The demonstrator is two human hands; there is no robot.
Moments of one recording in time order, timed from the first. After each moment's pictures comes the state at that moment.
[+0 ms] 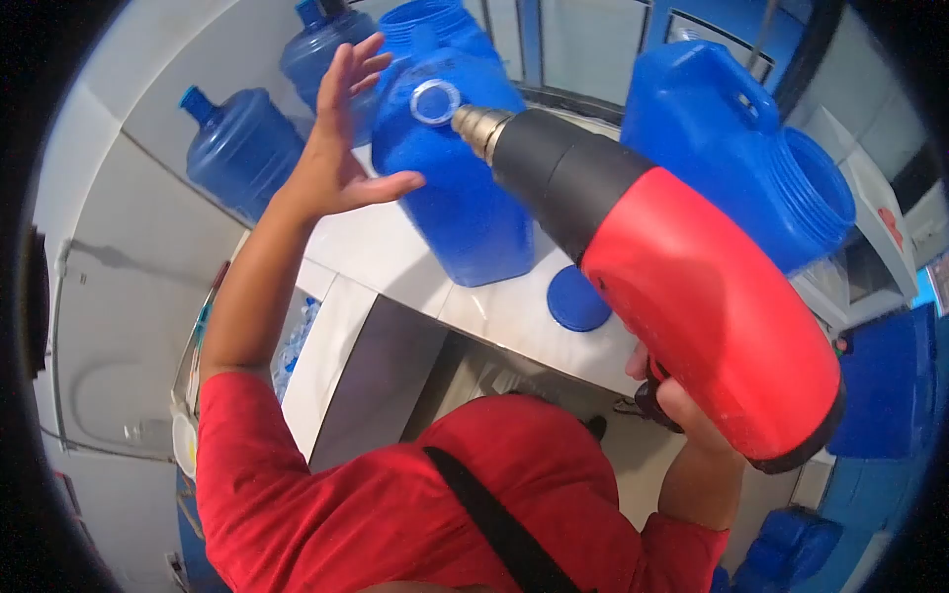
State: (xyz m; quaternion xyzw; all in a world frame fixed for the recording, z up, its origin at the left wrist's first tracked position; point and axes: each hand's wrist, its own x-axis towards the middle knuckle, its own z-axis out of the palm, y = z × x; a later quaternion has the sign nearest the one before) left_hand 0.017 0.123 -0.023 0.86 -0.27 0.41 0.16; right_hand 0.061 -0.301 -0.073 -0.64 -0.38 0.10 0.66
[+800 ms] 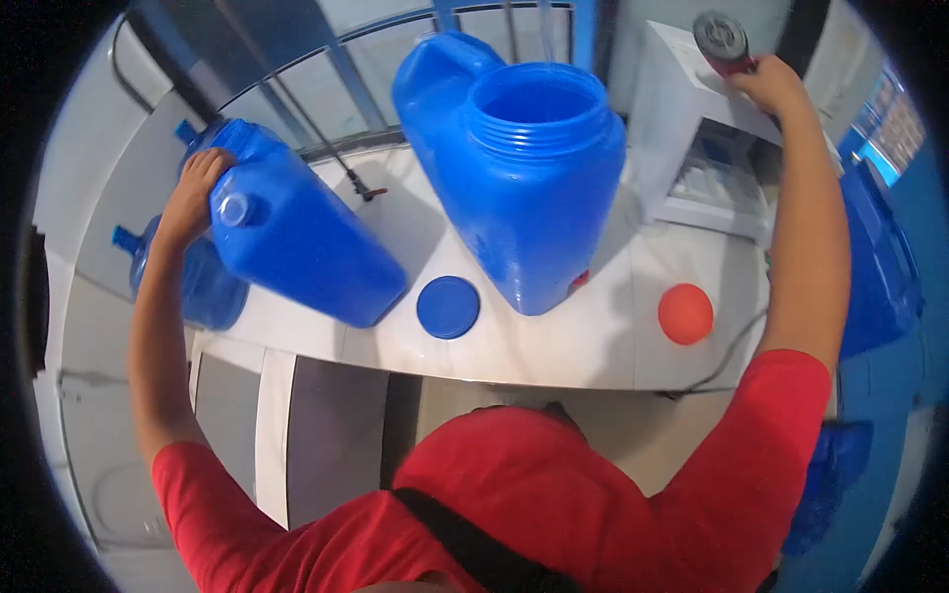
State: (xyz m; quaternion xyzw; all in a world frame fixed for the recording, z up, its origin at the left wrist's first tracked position) left_hand 0.080 0.119 0.048 0.95 -0.13 0.18 -0.21; right_hand 0.426 -0.570 0.037 -0.95 -0.12 -0.21 0.21
